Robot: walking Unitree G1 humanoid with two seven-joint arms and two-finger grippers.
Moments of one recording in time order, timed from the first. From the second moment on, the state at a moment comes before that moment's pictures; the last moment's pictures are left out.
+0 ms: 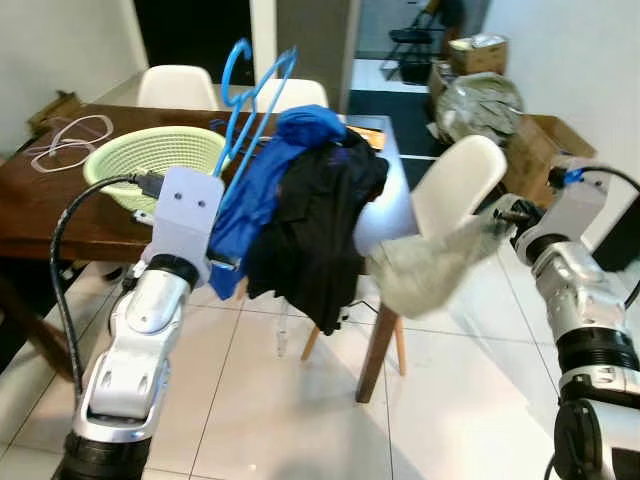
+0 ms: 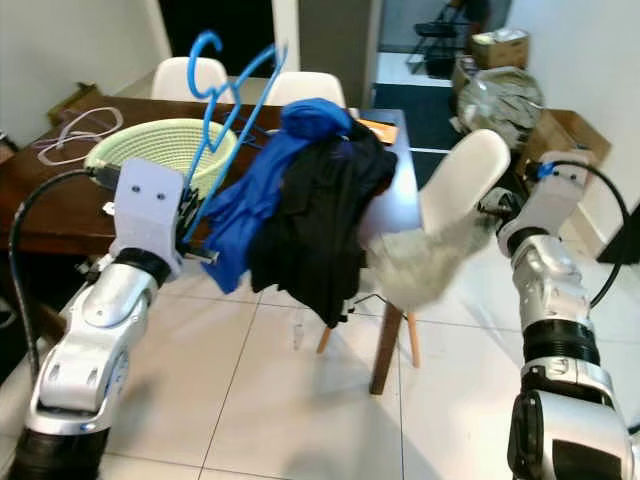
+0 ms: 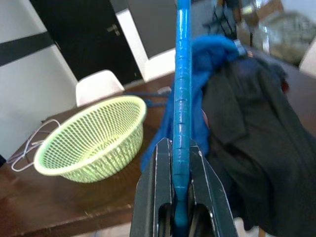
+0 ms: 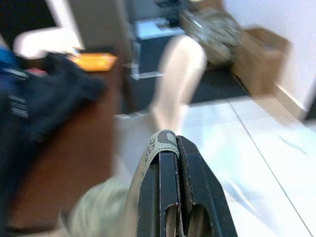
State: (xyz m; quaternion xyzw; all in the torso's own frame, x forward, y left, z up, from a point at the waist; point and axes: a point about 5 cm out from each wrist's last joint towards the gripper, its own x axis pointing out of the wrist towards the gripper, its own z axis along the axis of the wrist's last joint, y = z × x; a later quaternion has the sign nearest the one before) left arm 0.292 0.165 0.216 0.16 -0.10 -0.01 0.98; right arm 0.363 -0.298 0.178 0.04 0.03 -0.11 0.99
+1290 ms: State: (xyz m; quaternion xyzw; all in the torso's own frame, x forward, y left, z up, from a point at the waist) left arm 0.261 0.202 0.106 -0.03 0.07 -0.02 1.00; right arm 0.326 -0.235 0.097 -0.05 0.13 0.03 0.99
